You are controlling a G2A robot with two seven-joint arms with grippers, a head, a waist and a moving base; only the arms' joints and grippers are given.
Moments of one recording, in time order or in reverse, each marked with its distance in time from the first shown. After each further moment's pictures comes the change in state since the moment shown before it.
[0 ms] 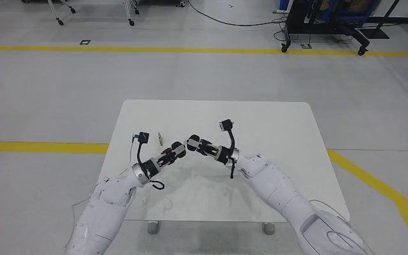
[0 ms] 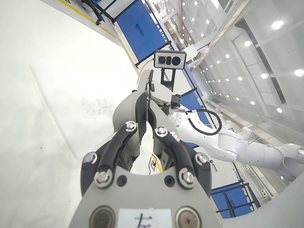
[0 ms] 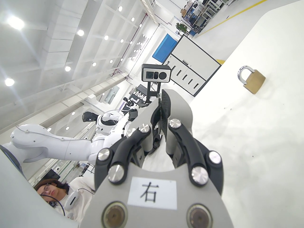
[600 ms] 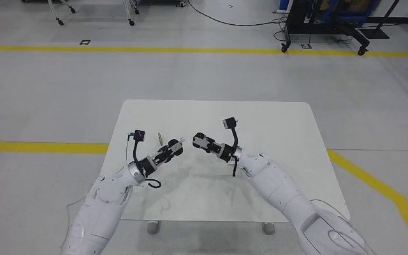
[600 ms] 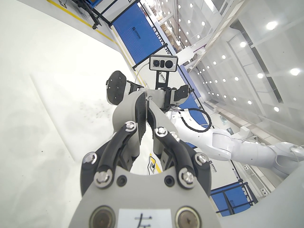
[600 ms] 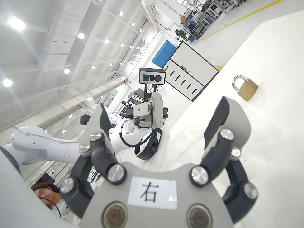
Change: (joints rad) left arm 0.003 0.010 -0.026 -0.020 -0.040 -0.013 -0.034; right arm 0.003 0.004 0.021 0.009 -0.010 -0.012 -0.018
